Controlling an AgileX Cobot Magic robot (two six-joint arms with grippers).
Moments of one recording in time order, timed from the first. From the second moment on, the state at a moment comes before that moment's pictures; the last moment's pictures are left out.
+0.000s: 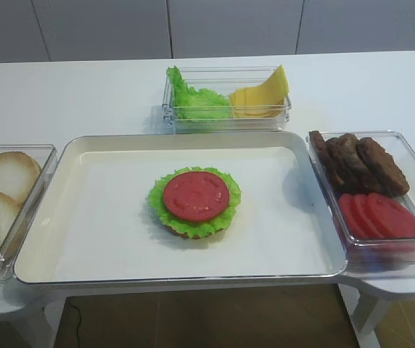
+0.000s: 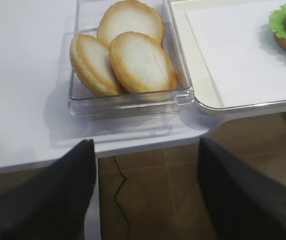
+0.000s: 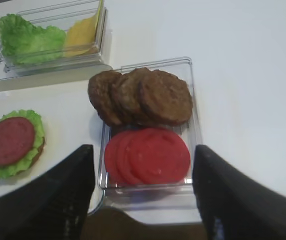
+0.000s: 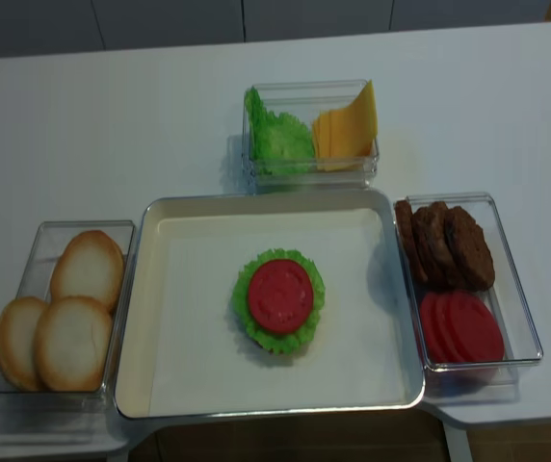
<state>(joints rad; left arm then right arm) 0.03 -0.02 -0.49 -0.05 1.18 0.05 0.04 0.55 -0.72 0.25 0.89 0.05</state>
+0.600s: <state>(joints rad) 0.03 -0.02 -0.49 -0.05 1.18 0.05 0.15 1.16 -1.14 0.39 0.85 -0.05</state>
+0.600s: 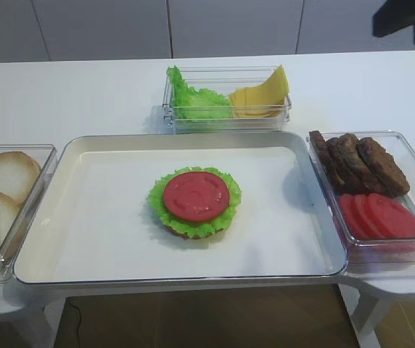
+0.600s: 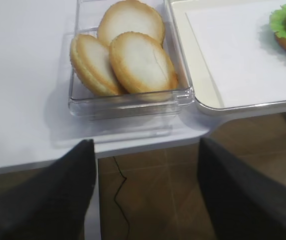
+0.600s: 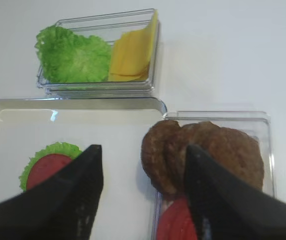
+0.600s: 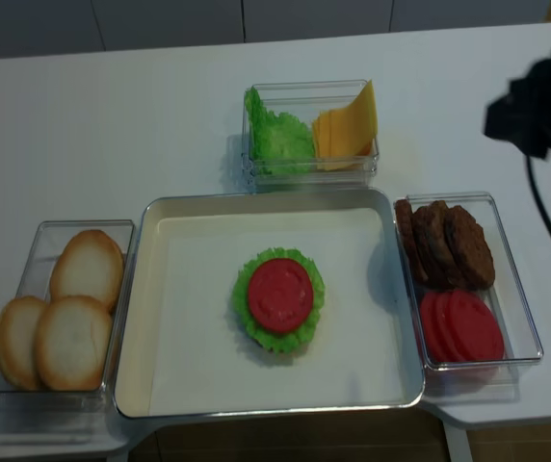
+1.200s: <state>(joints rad) 0.03 -0.02 -0.49 -0.05 1.18 0.05 0.50 1.63 -1.36 -0.16 0.99 0.32</state>
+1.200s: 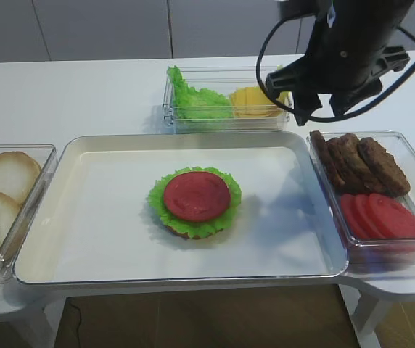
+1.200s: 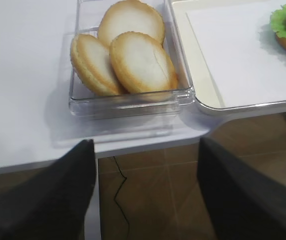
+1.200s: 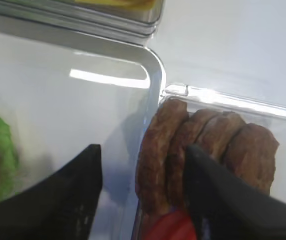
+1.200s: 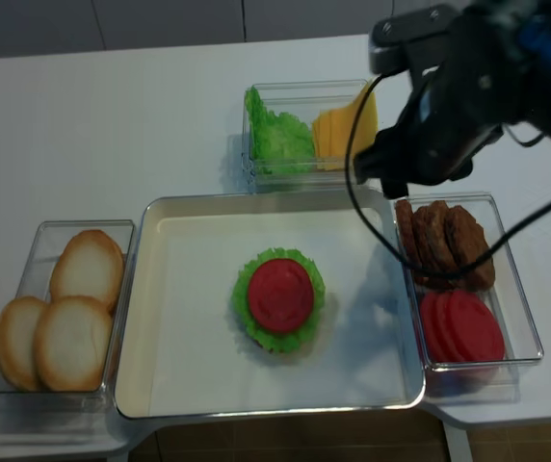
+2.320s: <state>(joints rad) 0.03 -0.02 -0.49 -0.05 1.18 0.05 0.50 1.76 -1.37 -0.19 1.06 0.32</state>
